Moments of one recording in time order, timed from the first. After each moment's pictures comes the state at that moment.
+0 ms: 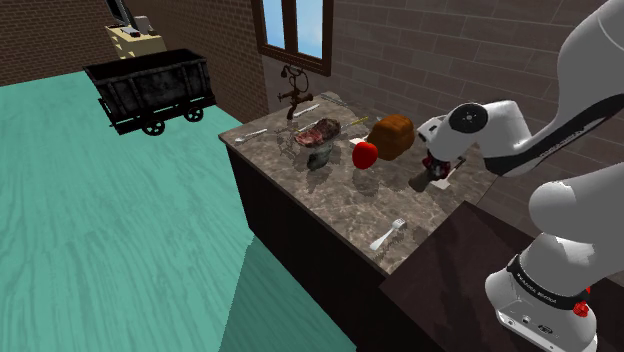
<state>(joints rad) -0.83 -0.31 0.47 -2.87 -1.39 2.88 0.34</state>
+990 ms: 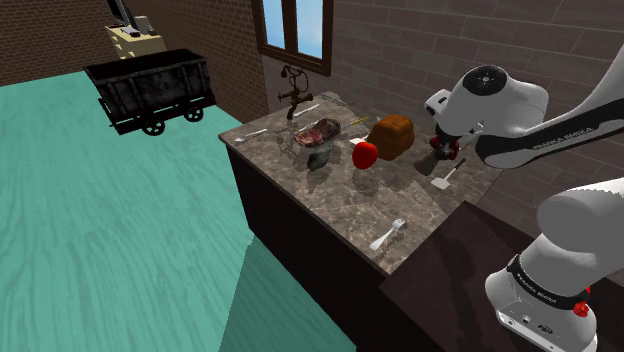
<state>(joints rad) -0.52 -0.57 0.22 -2.93 -0.84 2.73 -0.22</state>
